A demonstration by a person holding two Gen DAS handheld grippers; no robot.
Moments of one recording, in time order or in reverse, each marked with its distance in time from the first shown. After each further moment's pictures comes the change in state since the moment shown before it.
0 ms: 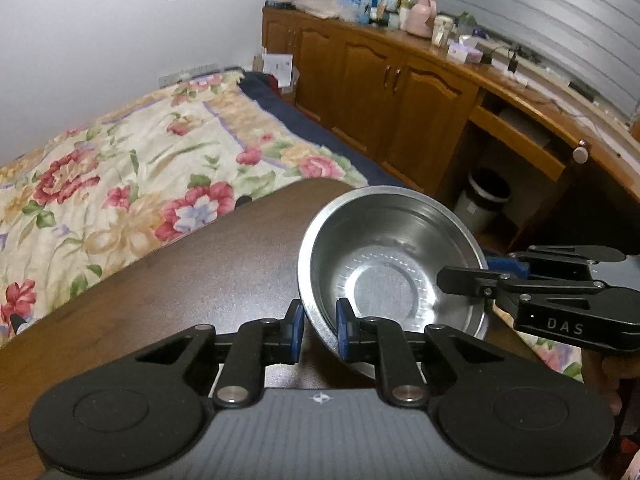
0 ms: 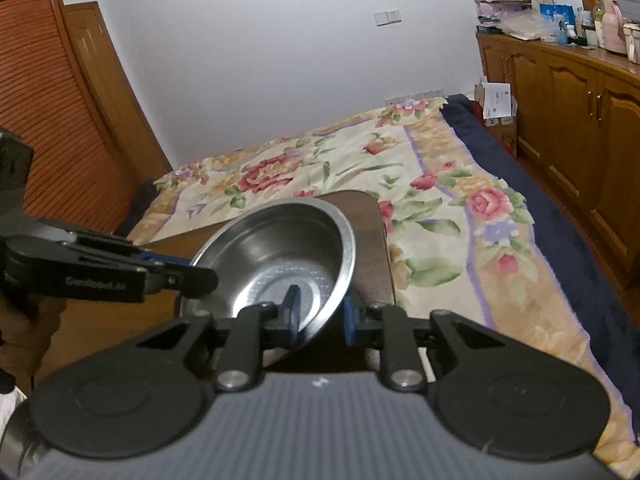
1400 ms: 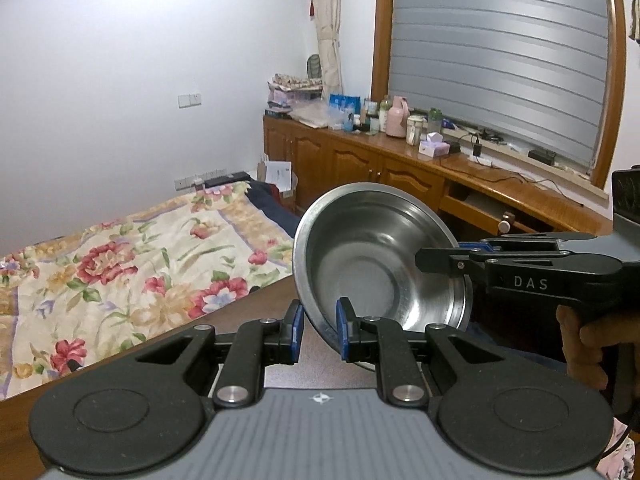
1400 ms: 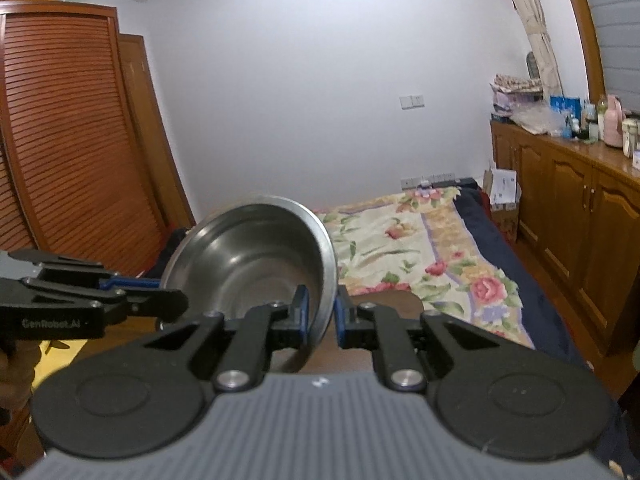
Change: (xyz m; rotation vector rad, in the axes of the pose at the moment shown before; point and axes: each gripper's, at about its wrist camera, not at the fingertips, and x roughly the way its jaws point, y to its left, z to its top) left arm -0.192 -0.039 -0.041 0.054 -0.314 0.034; right arm -0.110 0.072 0.031 -0.117 -0.207 0.007
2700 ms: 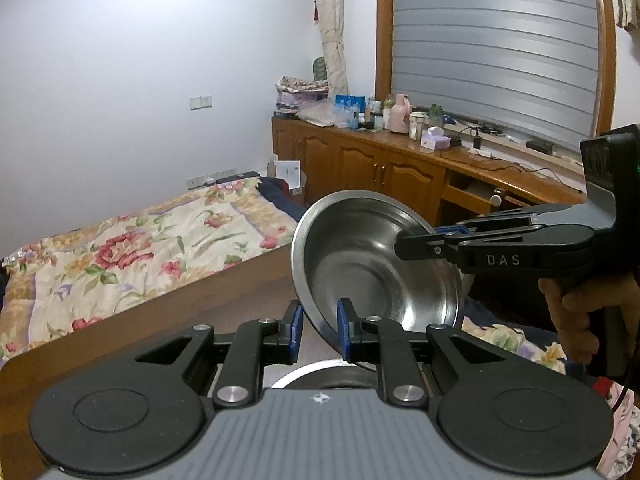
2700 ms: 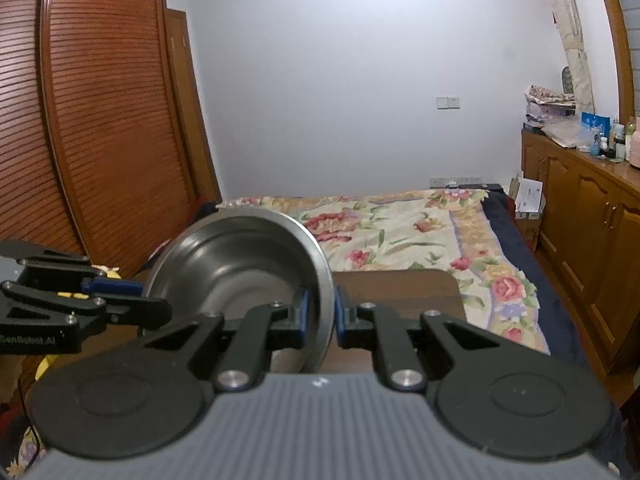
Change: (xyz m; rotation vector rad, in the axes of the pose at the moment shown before) left arm -0.051 -0.006 -0.065 0.007 -0.009 0.030; right arm -0.016 0.047 -0.037 -0.093 0.045 0.058
